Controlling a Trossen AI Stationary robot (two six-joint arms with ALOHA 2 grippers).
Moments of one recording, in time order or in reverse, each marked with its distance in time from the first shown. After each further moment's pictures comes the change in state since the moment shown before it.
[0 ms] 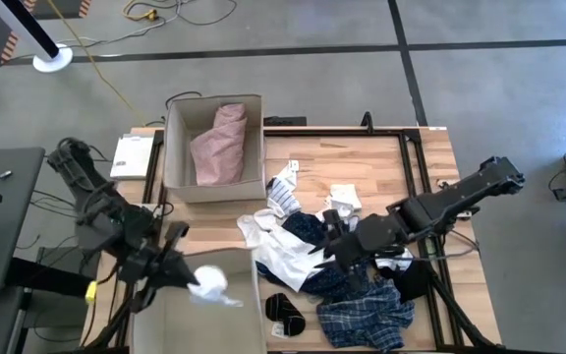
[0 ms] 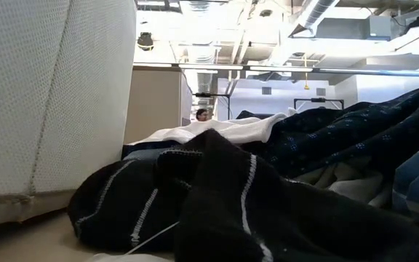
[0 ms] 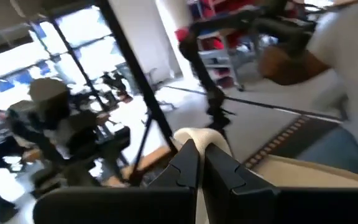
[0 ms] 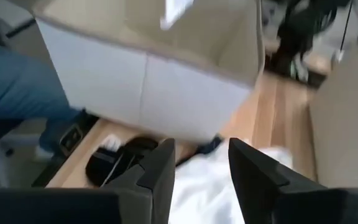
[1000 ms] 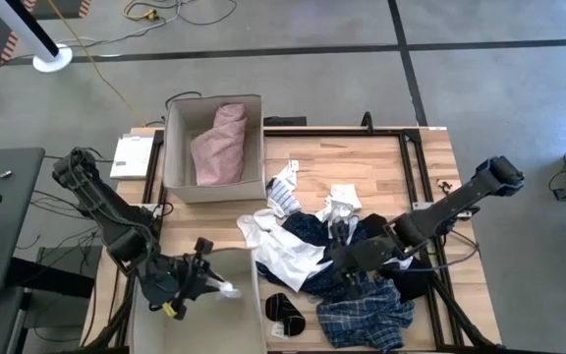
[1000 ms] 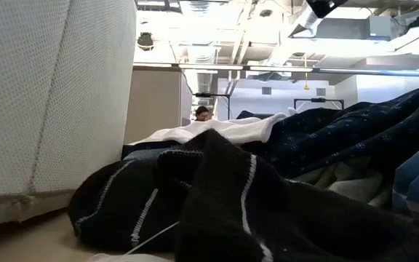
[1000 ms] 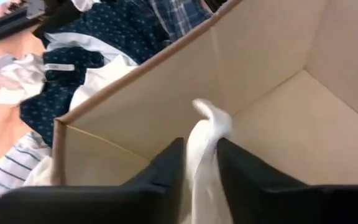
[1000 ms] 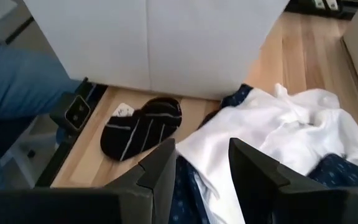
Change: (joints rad) left arm 0.037 0.241 0.000 -0.510 -0.068 -0.560; right arm 0.063 0.000 -0.262 0.180 0.058 0.228
